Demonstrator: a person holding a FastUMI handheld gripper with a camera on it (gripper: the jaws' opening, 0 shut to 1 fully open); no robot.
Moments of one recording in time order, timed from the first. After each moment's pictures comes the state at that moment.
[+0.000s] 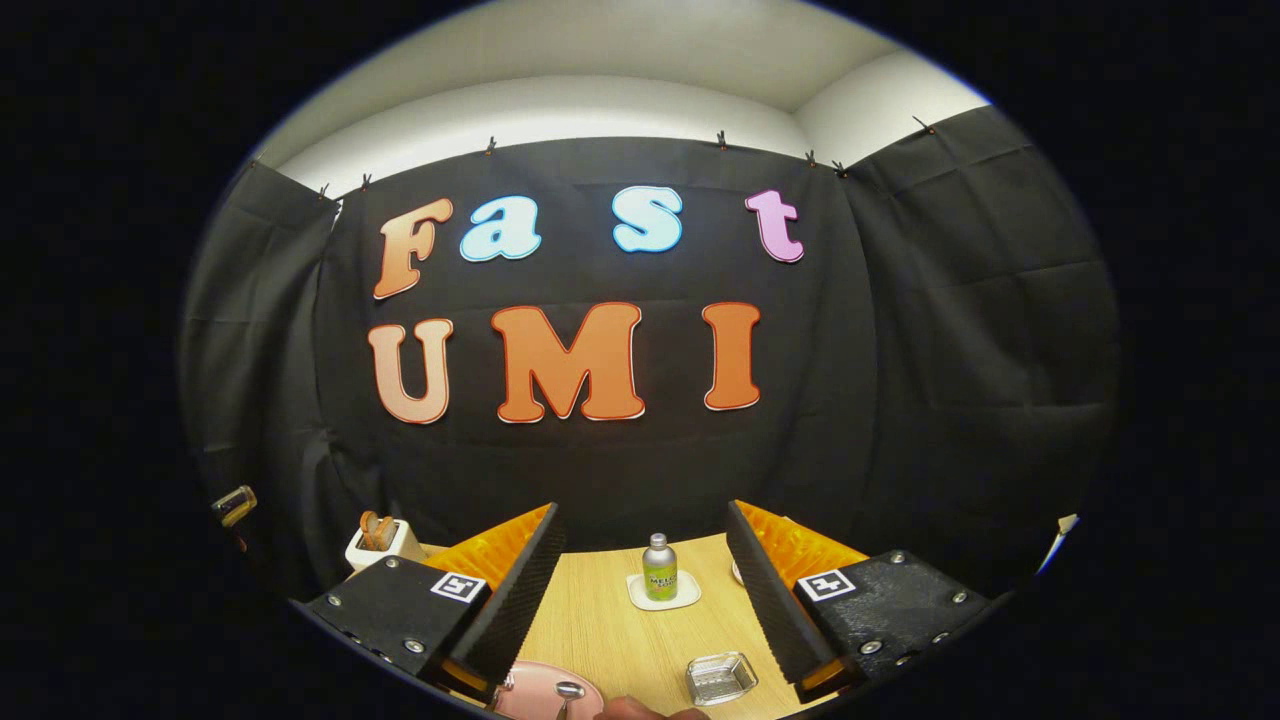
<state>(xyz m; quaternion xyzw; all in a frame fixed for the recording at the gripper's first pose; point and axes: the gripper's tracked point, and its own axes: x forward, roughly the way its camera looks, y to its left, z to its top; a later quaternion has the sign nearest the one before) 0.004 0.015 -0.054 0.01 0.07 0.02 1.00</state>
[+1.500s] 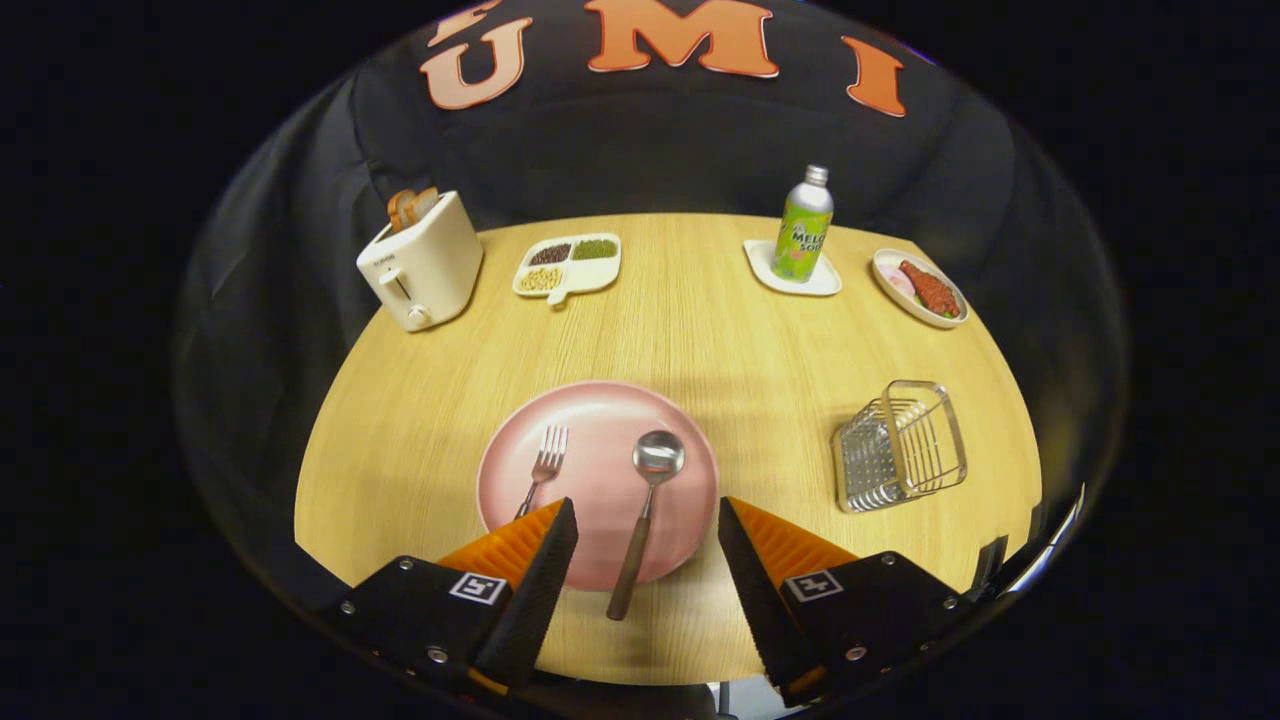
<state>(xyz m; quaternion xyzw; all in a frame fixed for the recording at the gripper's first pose) -0.121 0.122 -0.376 -0.07 0.53 0.13 0.84</state>
